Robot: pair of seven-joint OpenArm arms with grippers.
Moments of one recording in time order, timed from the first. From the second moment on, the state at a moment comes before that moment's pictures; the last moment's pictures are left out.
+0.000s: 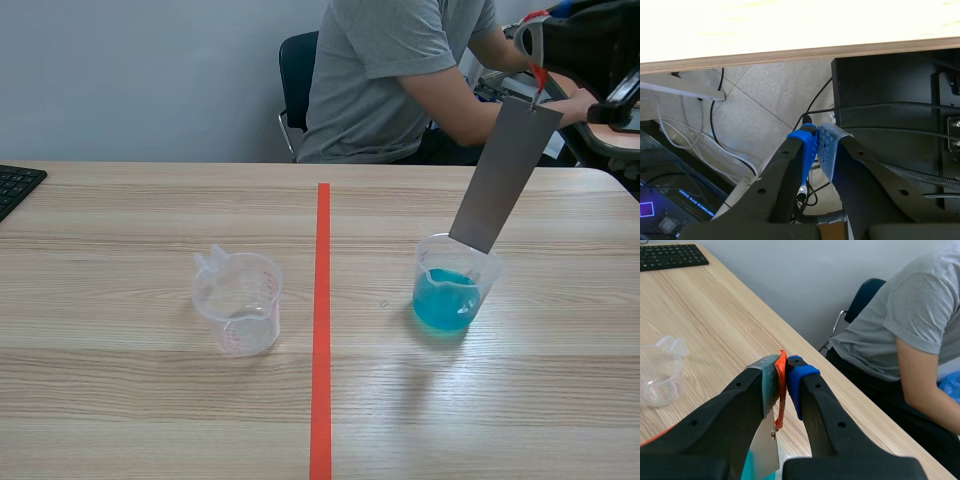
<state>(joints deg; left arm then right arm) 44.5 -29.4 -8.1 61.2 -18.5 -24.2 -14.2 0.9 39.2 8.7 104.6 36.3 44.1 -18.1</state>
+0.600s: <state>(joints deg) 44.5 -29.4 -8.1 61.3 -18.6 -24.2 -14.2 6.3 39.2 0.6 102.9 35.9 45.4 -17.4</state>
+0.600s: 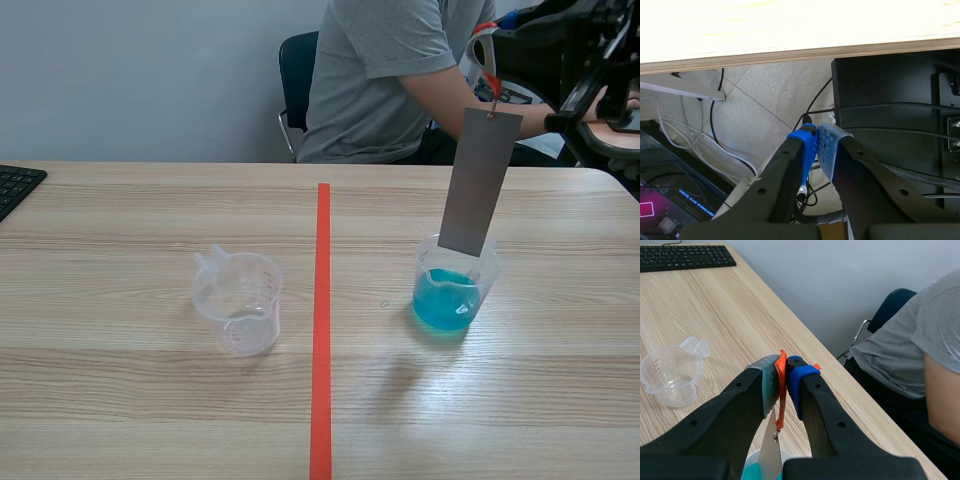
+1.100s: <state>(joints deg) 50.4 -38.4 -8.1 65.6 -29.5 -24.2 -14.7 6.3 39.2 0.6 102.9 35.9 45.4 -17.5</state>
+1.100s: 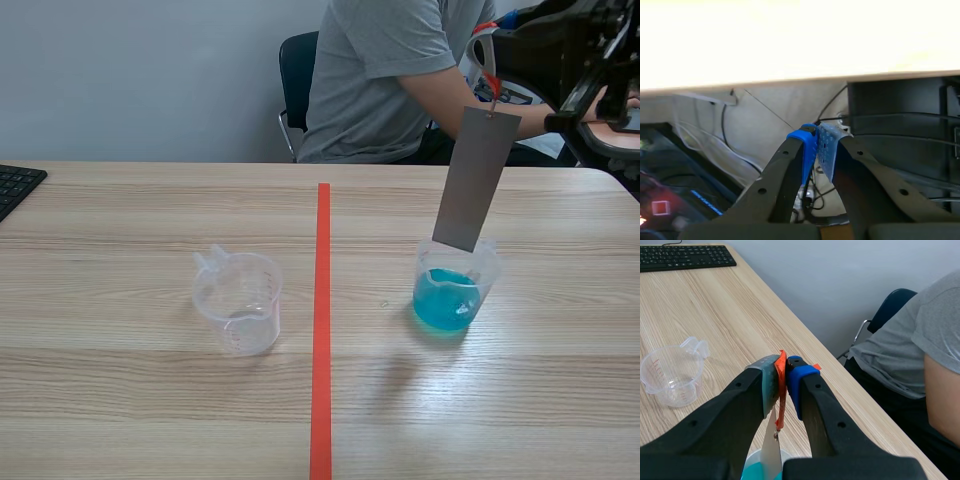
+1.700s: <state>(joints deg) 51.4 -60.7 -12.2 81.1 -33.6 -33.1 -15.7 6.3 39.2 0.6 102.9 35.9 45.4 -17.5</state>
